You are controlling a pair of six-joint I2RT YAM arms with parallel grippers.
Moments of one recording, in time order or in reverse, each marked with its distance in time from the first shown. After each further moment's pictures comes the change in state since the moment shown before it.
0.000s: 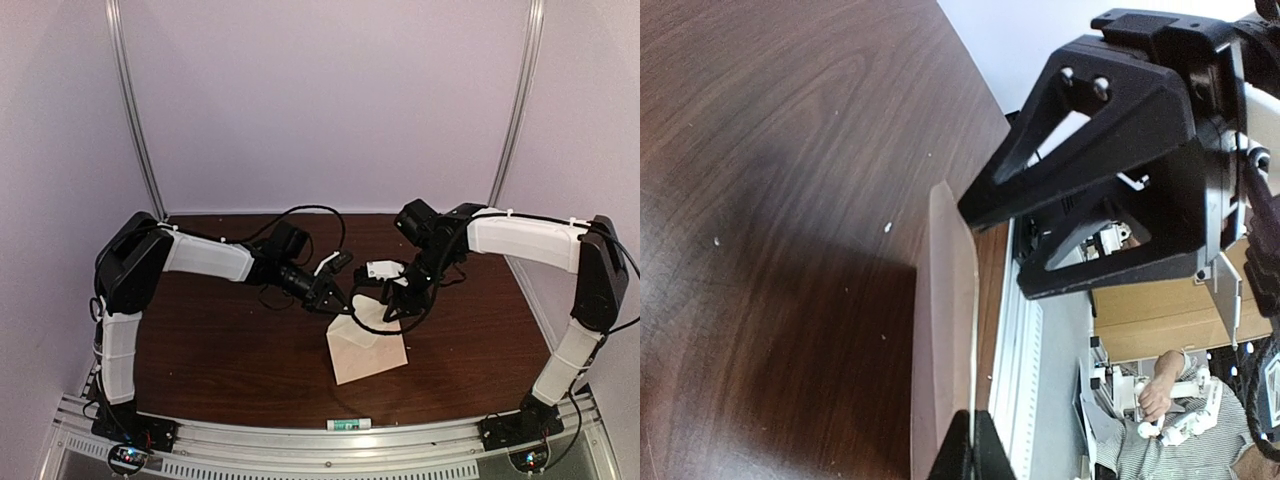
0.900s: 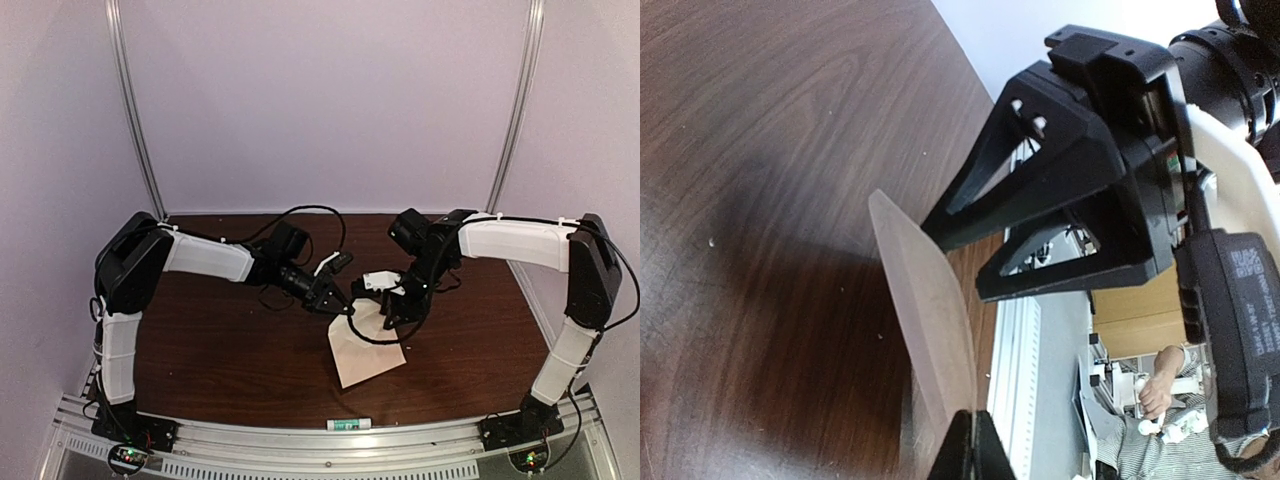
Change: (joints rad) left arm 0.000 0.000 -0.002 0.005 0.011 0.007; right arm 0.024 0.045 -0.013 -0.007 0.031 -0.031
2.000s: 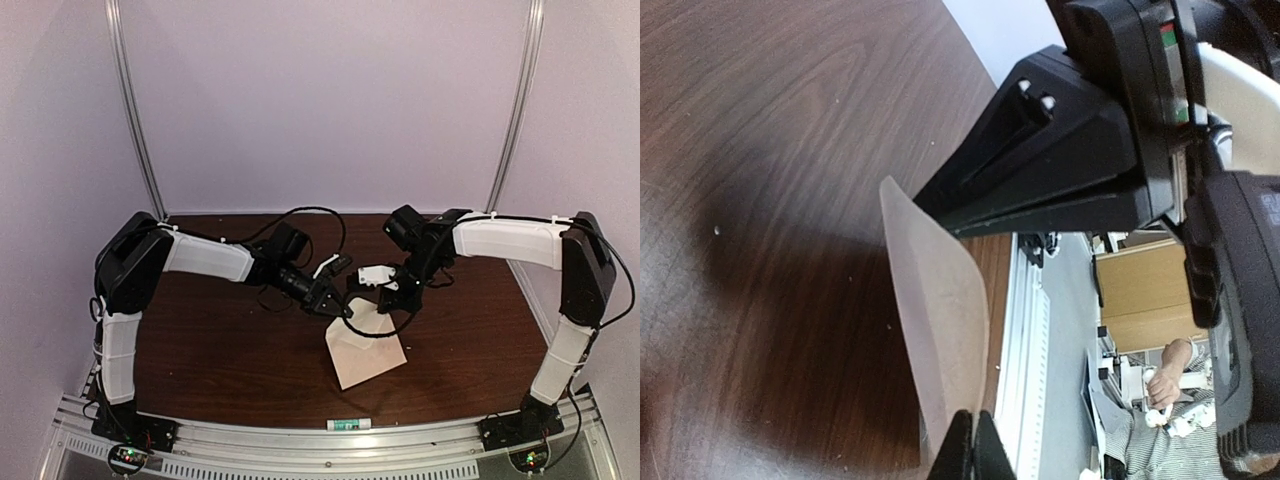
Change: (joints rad) left arm 0.000 0.000 0.000 -0.041 -0.005 0.050; right arm -0.003 0.033 0.029 0.073 0.086 0.030
